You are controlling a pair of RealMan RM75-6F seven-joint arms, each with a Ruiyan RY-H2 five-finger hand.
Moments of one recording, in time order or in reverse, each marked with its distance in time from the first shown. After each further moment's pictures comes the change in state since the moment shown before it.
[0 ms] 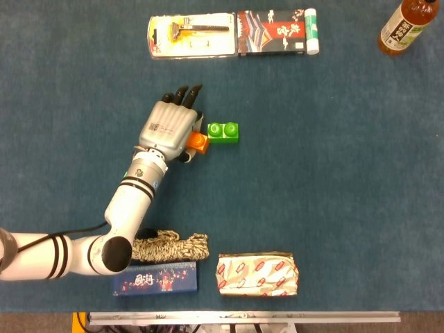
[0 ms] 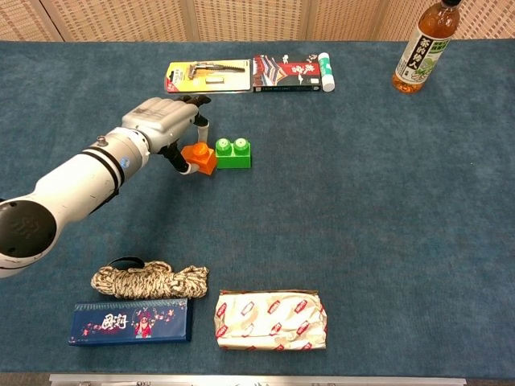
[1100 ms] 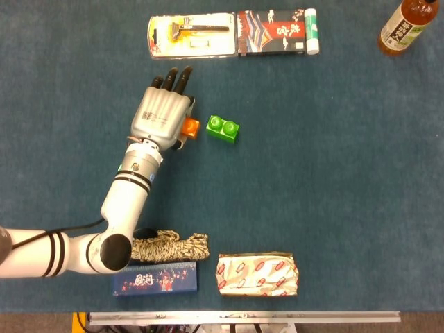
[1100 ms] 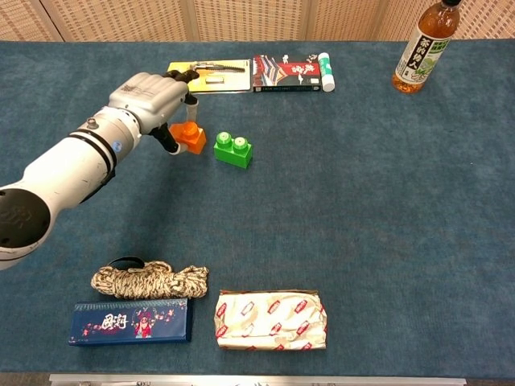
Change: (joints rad) left arm -0.030 0.044 -0.021 -0.069 -0.041 0.100 0.119; right arm 0.001 -0.002 0.004 -0.003 -0.003 -0.010 0.006
